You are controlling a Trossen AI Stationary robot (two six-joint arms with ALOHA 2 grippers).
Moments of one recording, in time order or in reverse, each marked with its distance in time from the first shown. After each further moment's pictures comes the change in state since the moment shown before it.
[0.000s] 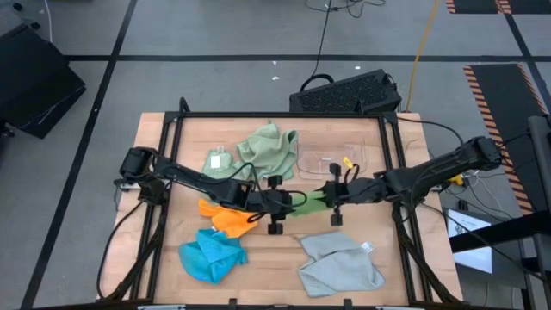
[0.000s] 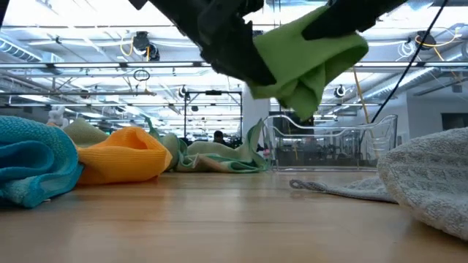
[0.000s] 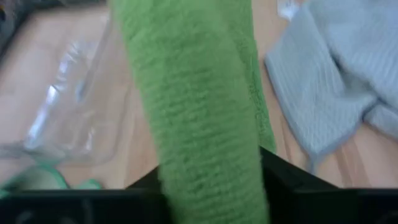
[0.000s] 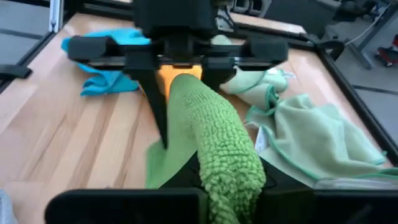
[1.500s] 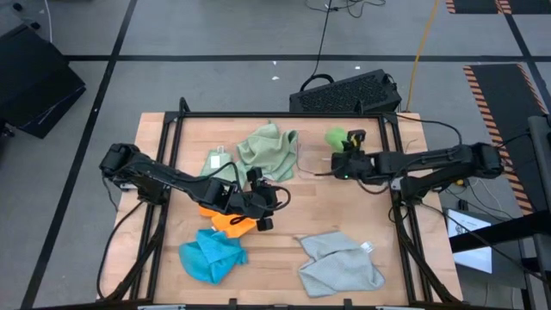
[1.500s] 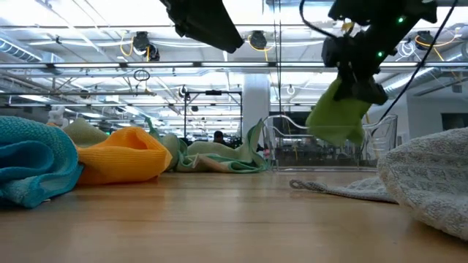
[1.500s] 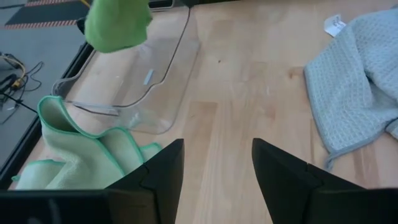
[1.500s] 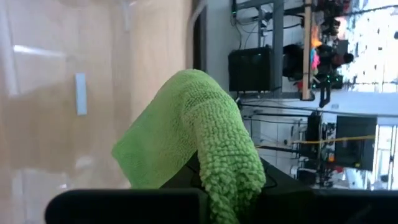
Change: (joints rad) left arm -0.076 -0.170 0.003 -0.233 -0.259 -0.156; right arm -0.324 0.053 0.001 -0.527 0.603 -0.420
